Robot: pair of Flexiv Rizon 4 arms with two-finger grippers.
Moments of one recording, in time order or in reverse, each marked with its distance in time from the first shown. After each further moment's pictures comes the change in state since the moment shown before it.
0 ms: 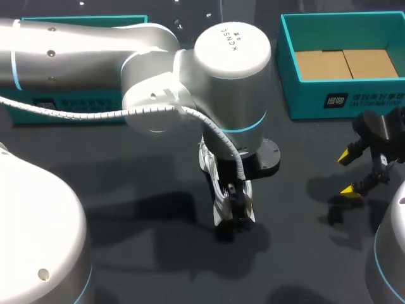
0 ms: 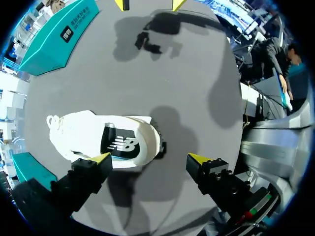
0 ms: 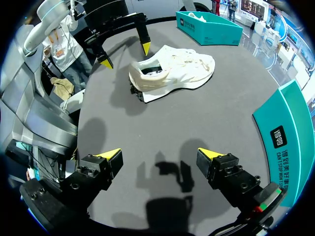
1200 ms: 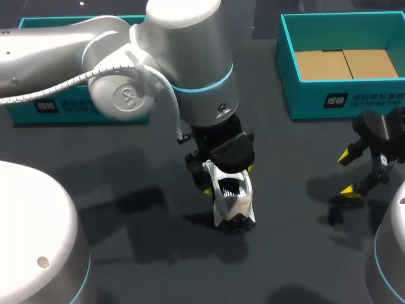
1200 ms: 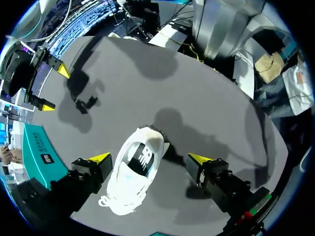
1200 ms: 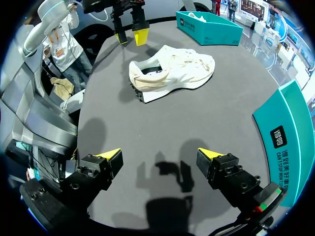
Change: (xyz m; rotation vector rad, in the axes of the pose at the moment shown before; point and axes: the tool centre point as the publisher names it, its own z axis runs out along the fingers) left arm -0.030 0.003 -0.044 0.164 0.018 1.123; right arm 0.000 0.000 0.000 0.000 0.000 0.000
